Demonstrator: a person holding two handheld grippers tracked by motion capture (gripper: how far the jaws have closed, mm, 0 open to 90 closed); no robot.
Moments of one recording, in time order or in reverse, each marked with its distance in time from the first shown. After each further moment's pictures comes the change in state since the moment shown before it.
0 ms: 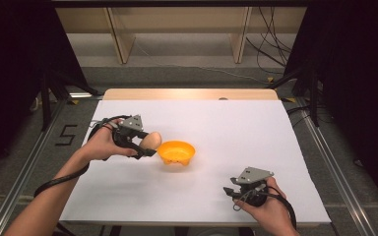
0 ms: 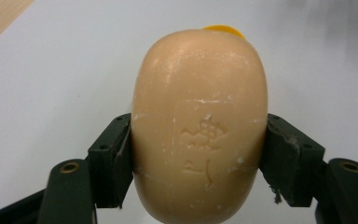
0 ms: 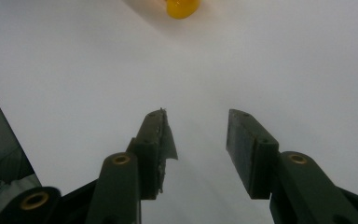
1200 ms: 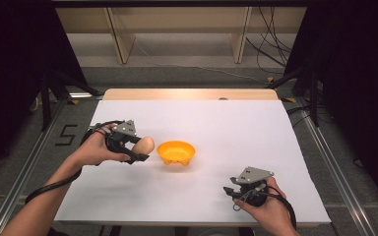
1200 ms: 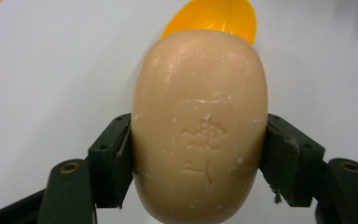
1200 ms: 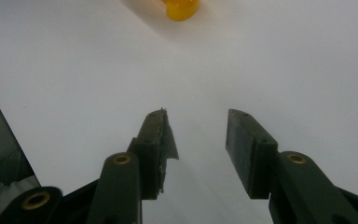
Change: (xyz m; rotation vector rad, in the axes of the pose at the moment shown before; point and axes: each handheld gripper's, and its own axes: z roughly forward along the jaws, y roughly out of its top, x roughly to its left) left arm -0.003 -0.022 -0.009 0.040 0.020 -0.033; right arm 0.000 0.001 -0.001 -0.004 -0.008 0.001
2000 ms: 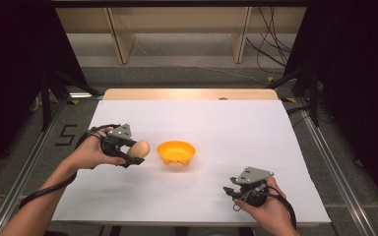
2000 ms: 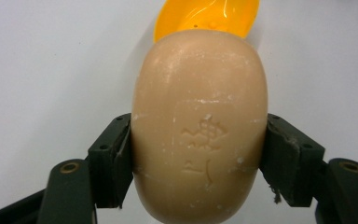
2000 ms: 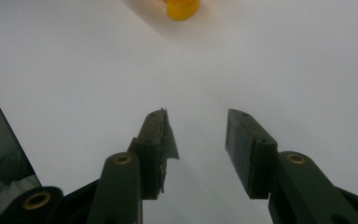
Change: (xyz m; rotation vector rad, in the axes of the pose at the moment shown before) left arm -0.001 -0.013 -0.005 0.042 0.003 0.028; right arm 0.002 0.000 0.000 0.005 0.003 0.011
